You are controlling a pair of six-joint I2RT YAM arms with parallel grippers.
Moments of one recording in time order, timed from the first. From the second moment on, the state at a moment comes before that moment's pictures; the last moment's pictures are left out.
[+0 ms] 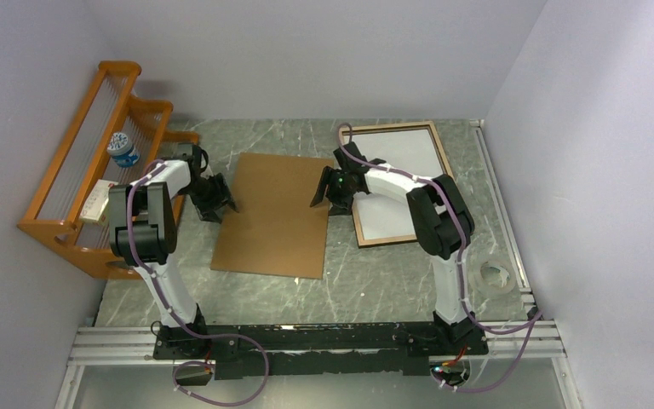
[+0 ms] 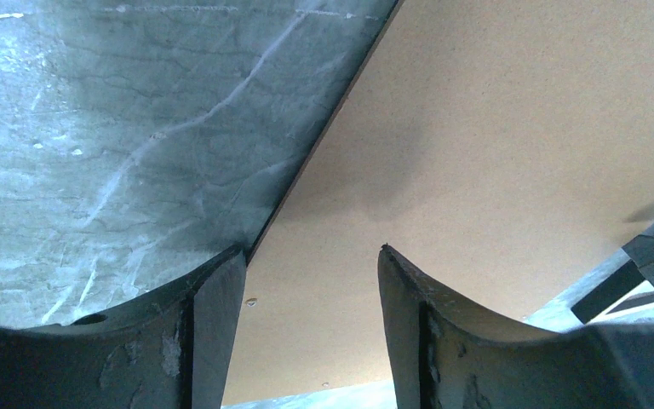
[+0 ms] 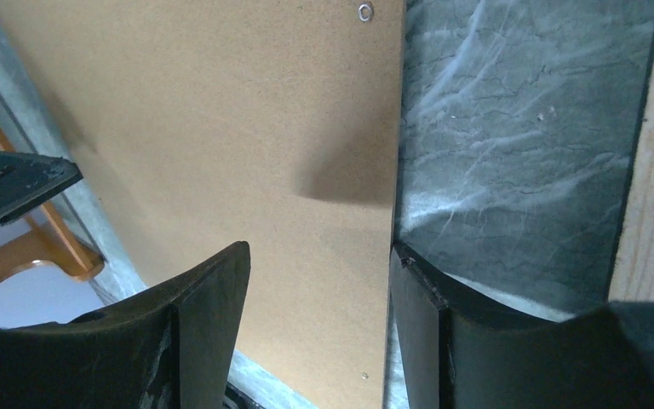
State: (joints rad) left arm 0.08 1.92 1.27 -0.70 0.29 -0.41; right arm 0.53 2.08 1.44 -0.37 -0.32 0.84
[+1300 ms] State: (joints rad) left arm -0.17 2.05 1.29 -0.63 0.69 -0.57; right arm 0.21 1.88 1.16 -0.09 -0.32 0.66
